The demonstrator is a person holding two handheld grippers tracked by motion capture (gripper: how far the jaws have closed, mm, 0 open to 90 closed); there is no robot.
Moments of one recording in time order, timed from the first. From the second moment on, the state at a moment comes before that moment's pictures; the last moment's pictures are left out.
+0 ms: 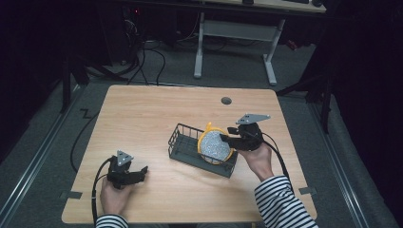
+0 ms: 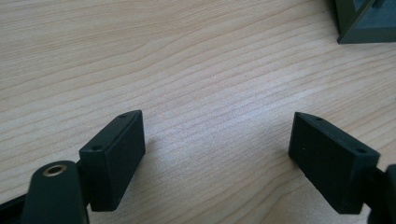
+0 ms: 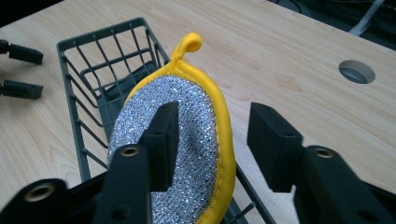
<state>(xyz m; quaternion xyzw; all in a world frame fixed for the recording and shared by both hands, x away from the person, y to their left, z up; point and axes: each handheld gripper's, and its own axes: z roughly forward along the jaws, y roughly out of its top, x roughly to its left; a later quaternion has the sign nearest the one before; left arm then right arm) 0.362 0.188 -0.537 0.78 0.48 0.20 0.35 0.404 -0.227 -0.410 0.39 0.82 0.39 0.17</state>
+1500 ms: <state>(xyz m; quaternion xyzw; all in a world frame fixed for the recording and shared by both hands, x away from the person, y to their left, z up) 0.362 0.189 -0.537 0.78 0.48 0.20 0.35 0.371 -0.295 -0.376 0.44 0.75 0.46 0.19</state>
